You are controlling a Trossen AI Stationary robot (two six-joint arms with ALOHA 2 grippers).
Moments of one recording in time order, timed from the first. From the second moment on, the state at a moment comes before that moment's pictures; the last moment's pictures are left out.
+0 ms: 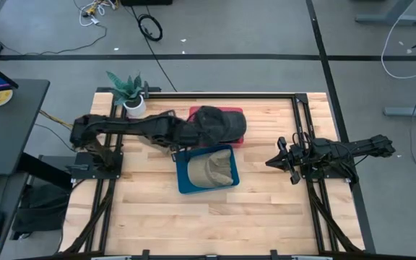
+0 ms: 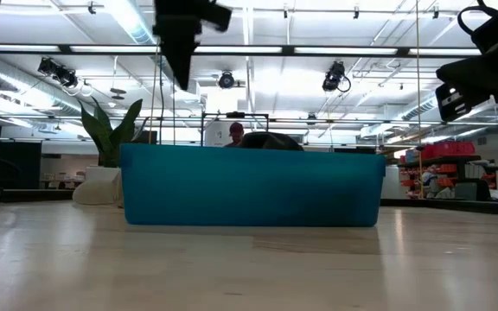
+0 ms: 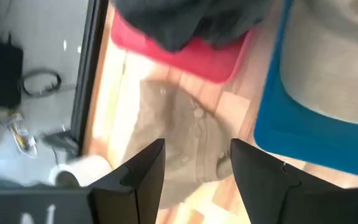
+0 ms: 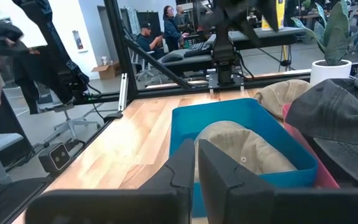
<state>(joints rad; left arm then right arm) -0.03 1.72 1.66 -1.39 -0.50 -0.27 0.16 0.07 0.02 0.02 -0.03 0.14</state>
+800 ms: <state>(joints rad) 0.26 1.54 1.07 -1.08 -0.48 -0.84 0.17 0.07 0.02 0.02 -0.03 0.14</state>
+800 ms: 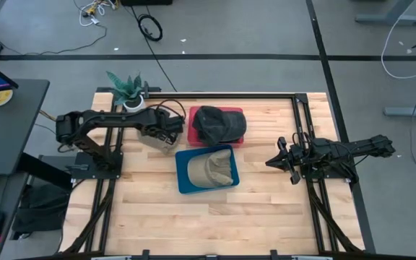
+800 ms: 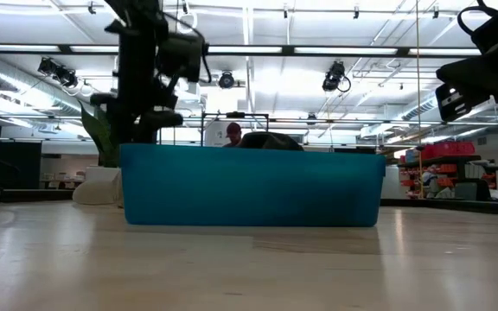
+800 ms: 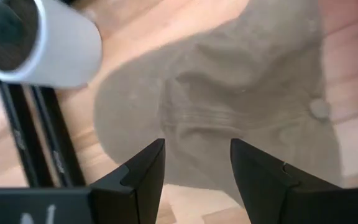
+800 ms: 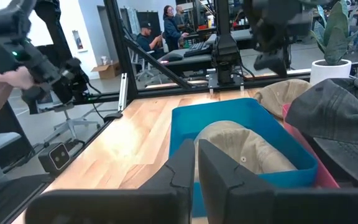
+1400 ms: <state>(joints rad) 0.33 1.54 0.81 -0.88 -0.47 -0.75 0.17 0.07 0.02 0.02 -0.03 0.14</state>
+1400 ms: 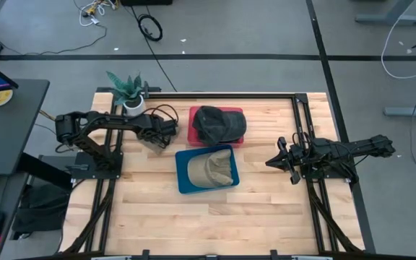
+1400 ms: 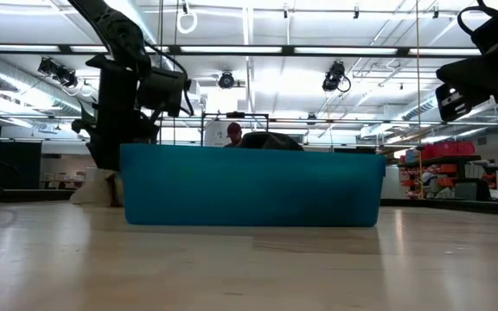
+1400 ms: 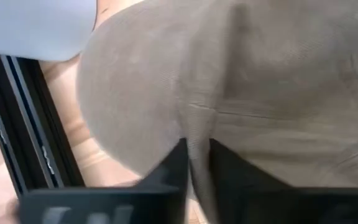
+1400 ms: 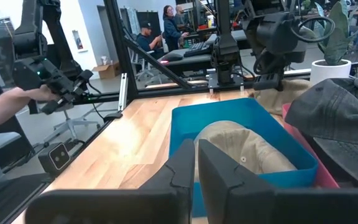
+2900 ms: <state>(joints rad) -0.27 1.56 1.36 -0.71 -0.57 0.78 0.17 0.07 0.02 0.02 -0.03 0.14</state>
